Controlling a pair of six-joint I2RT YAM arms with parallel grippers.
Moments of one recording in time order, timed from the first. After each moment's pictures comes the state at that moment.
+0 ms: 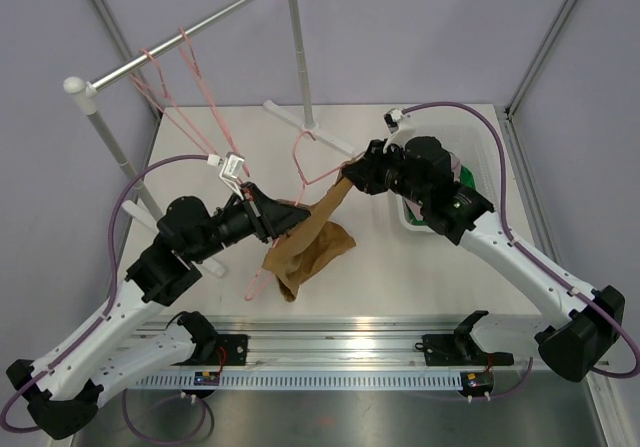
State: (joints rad) left arm -0.75 0.73 0.88 -0.15 0.27 -0.80; right arm 0.66 1.21 1.16 -0.19 -0.10 0.49
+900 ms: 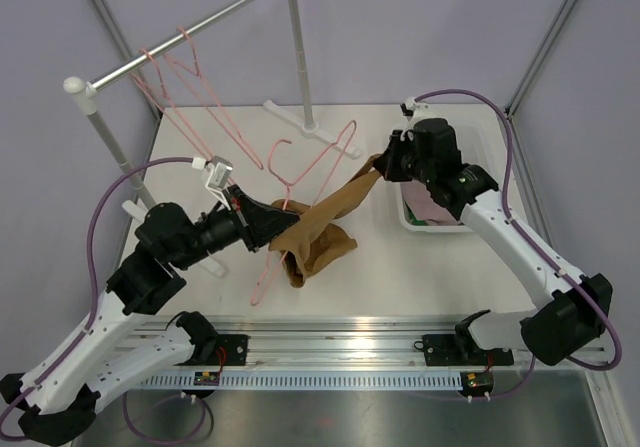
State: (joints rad) left arm -0.75 0.66 0.93 -0.28 0.30 -0.63; right arm 0.48 1.33 1.26 -0.41 0.03 0.37
